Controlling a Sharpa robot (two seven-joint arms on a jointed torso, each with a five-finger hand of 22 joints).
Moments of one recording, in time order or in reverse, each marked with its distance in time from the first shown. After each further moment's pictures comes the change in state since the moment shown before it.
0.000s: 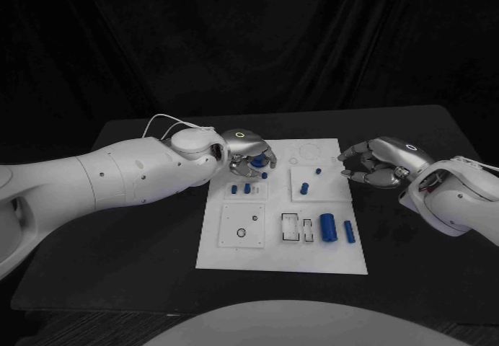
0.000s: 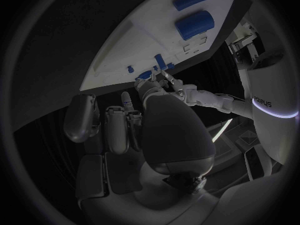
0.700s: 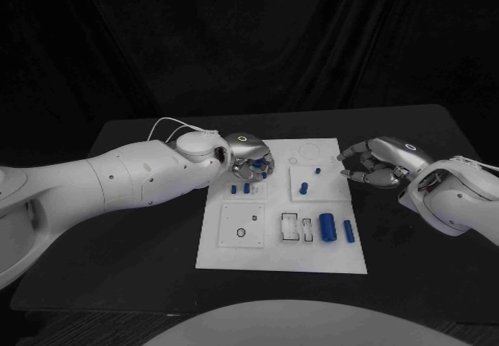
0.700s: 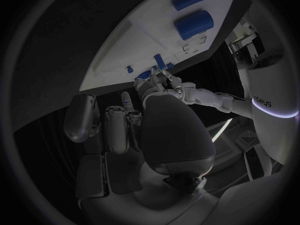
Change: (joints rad) left arm -0.021 0.038 0.000 -0.047 -0.008 0.016 -0.002; left_hand 0.003 0.011 0.041 -0.015 0.065 0.124 0.015 0.017 -0.048 0.120 -0.025 -0.023 -0.039 0.027 -0.020 0.020 -0.024 -0.016 0.029 -0.007 0.045 0.000; right arm 0.000 -0.003 0.000 0.004 0.000 0.000 0.000; right_hand 0.004 -0.004 0.000 0.000 0.000 0.000 0.000 0.000 -0.001 0.000 0.000 0.000 0.001 0.000 0.000 0.000 0.000 0.000 0.000 0.000 0.000 0.000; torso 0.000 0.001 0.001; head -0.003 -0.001
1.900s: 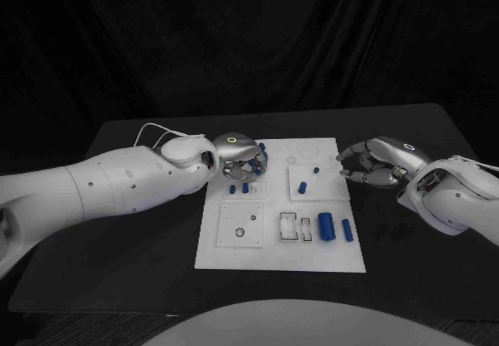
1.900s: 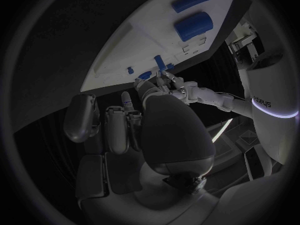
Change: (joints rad) left arm 0.005 -0.096 0.000 0.097 -0.002 -0.109 0.022; left_hand 0.016 0.015 0.038 -0.039 0.017 0.140 0.059 -0.002 -0.059 0.254 -0.007 -0.191 -0.139 0.082 -0.007 0.006 -0.040 -0.031 0.036 -0.007 0.100 0.000; right arm -0.004 -0.005 0.000 -0.001 0.000 0.001 0.001; right_hand 0.000 0.000 0.000 0.000 0.005 0.004 -0.004 0.000 -0.002 0.000 0.000 0.000 0.000 0.000 0.000 0.000 0.000 0.000 0.000 0.000 0.000 0.000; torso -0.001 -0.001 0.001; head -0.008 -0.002
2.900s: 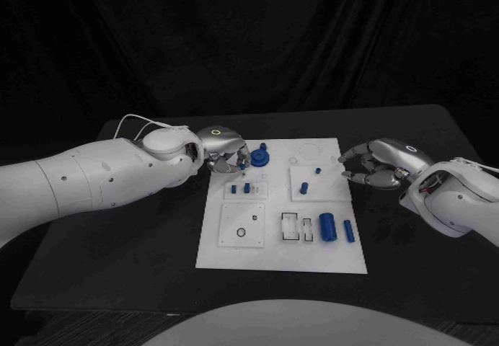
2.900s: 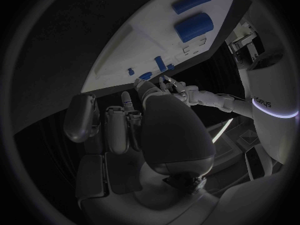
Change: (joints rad) left arm 0.026 -0.074 0.000 0.027 0.000 0.069 -0.039; left_hand -0.008 -0.008 0.000 0.000 -0.023 0.002 -0.001 -0.013 -0.023 0.008 0.004 -0.064 -0.041 -0.011 -0.004 -0.023 -0.036 0.000 0.000 0.000 -0.016 0.000; right arm -0.004 0.000 0.000 -0.003 0.003 0.002 0.000; right_hand 0.000 0.000 0.003 -0.003 0.000 0.004 0.004 0.000 0.000 0.000 0.000 0.000 0.000 0.000 0.000 0.000 0.000 0.000 0.000 0.000 0.000 0.001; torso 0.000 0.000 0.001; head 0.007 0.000
